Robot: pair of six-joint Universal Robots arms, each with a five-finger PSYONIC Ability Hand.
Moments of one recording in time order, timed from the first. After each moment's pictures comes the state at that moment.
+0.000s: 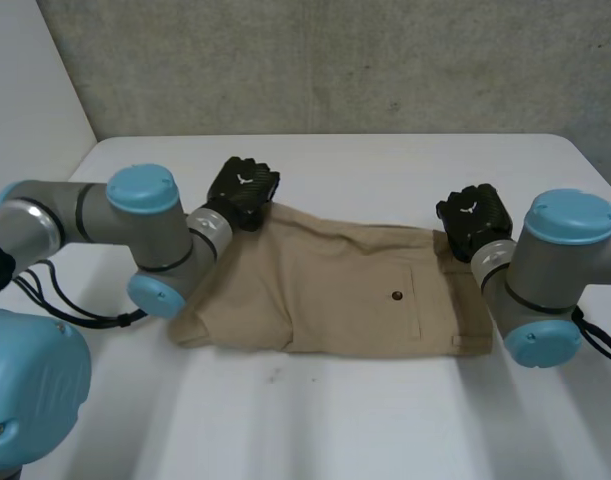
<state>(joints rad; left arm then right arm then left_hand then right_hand) 4.27 -2.59 -0.82 3.36 -1.34 3.55 1.90 -0.85 1.35 -0.35 1.56 2.49 0.92 0.95 0.95 0.97 0.78 0.95 1.12 1.12 1.12 0.95</state>
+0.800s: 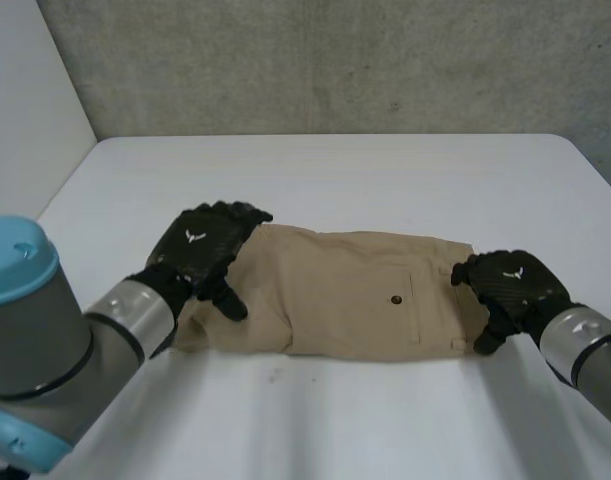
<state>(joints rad) 4.28 -1.79 -1.81 3.40 -1.35 3.24 1.71 -1.35 1.92 -0.15 1.25 2.72 0.21 0.21 0.23 0.22 0.05 0.39 0.46 0.46 0.46 0.27</state>
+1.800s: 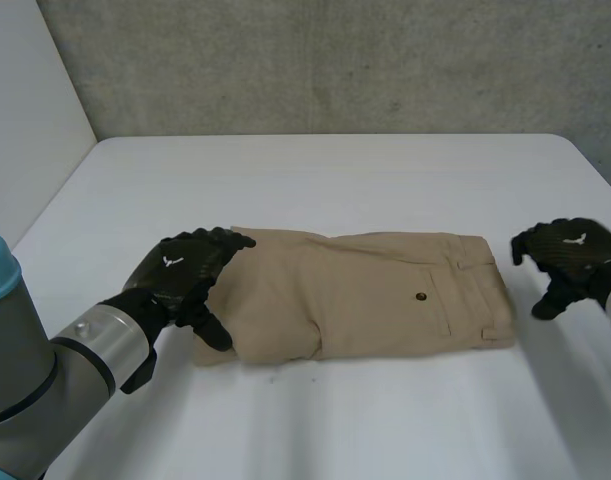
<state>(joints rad) 4.32 -1.70 -1.89 3.29 -1.34 3.19 1.52 -1.39 1.81 0.00 1.15 2.57 0.21 0.21 0.22 0.21 0.05 0.51 0.59 0.58 0.58 0.41</state>
